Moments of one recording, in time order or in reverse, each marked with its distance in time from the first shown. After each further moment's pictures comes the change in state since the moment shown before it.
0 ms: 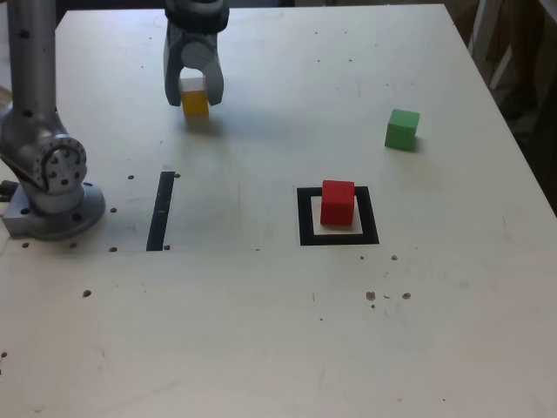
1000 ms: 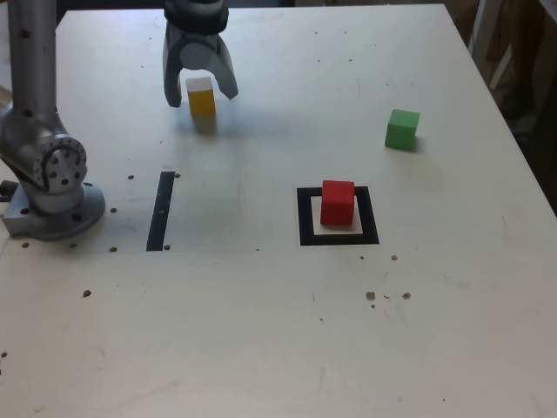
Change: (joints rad) arm 0.005 0.006 0.001 0.007 -0.001 0.000
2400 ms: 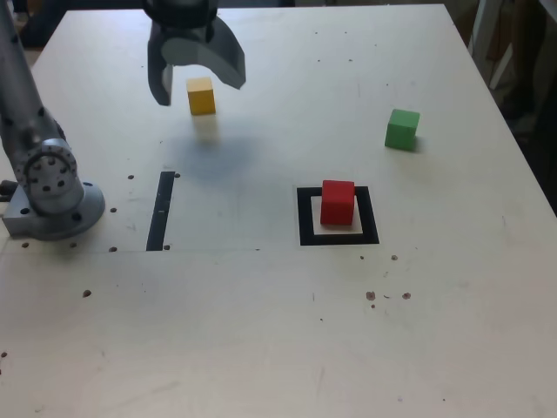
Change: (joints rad) arm -0.289 -0.306 0.099 0.123 0.015 -0.192
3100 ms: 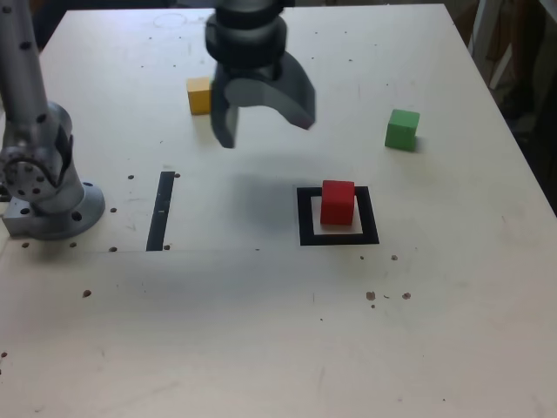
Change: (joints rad) arm -0.430 0.094 -0.096 -0.013 -0.090 -0.306
